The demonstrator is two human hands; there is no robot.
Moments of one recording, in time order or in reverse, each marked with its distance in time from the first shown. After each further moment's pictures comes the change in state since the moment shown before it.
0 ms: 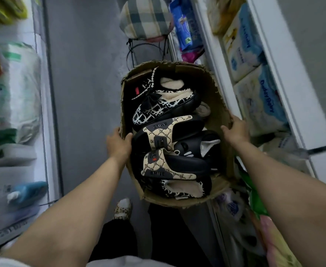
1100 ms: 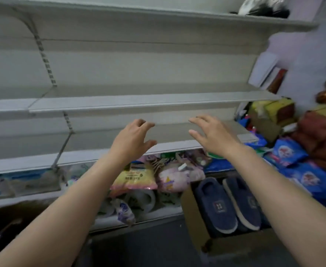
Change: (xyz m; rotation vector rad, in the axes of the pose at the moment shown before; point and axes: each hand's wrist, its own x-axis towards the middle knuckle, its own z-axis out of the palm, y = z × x) left_hand -0.611 0.092 -0.059 0.519 -0.850 2.277; right_hand -0.804 0.139 -0.171 -0.200 0.948 0.555
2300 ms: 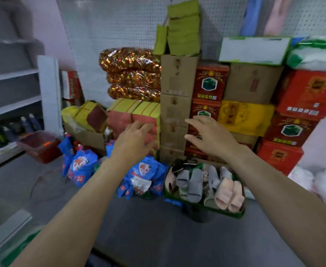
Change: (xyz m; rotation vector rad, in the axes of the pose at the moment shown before) left_hand 0.390 0.773 0.340 -0.341 -0.166 0.884; right_hand -0.277 0.702 -0.256 -0.372 0.048 0.940
